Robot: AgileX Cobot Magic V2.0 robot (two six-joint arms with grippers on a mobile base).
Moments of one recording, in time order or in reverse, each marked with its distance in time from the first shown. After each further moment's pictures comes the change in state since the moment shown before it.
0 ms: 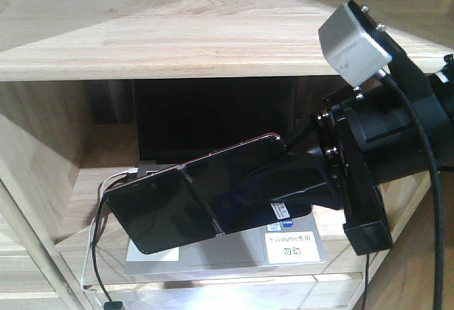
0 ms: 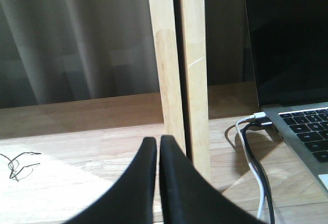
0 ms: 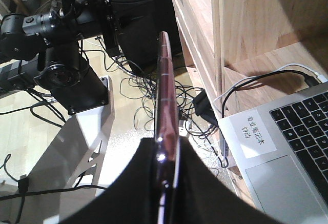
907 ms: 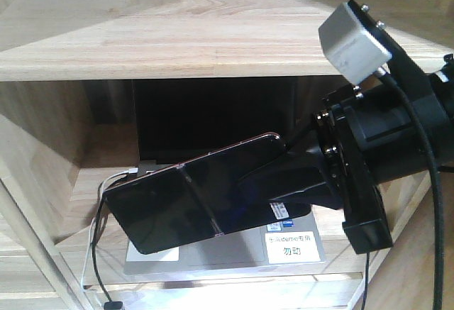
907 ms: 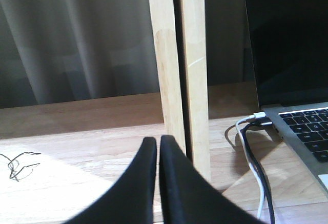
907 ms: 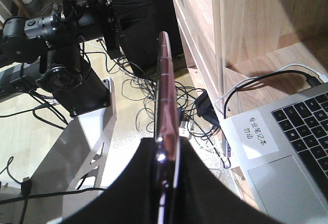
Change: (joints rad) left arm 0.000 0.000 0.000 0.000 0.000 0.000; right arm 0.000 0.000 0.000 0.006 0.000 0.010
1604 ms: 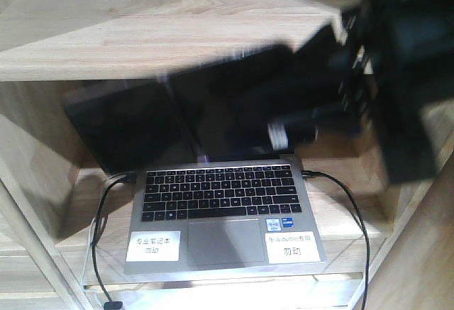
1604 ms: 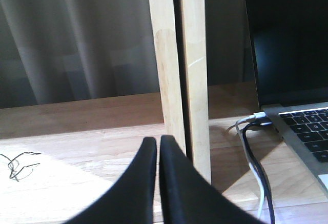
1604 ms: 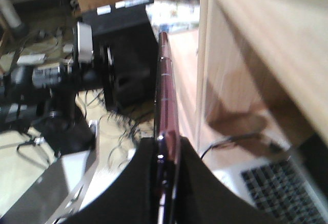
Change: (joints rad) left arm 0.000 0.000 0.000 0.000 0.000 0.000; right arm 0.000 -0.001 -0.246 0.024 0.003 0.042
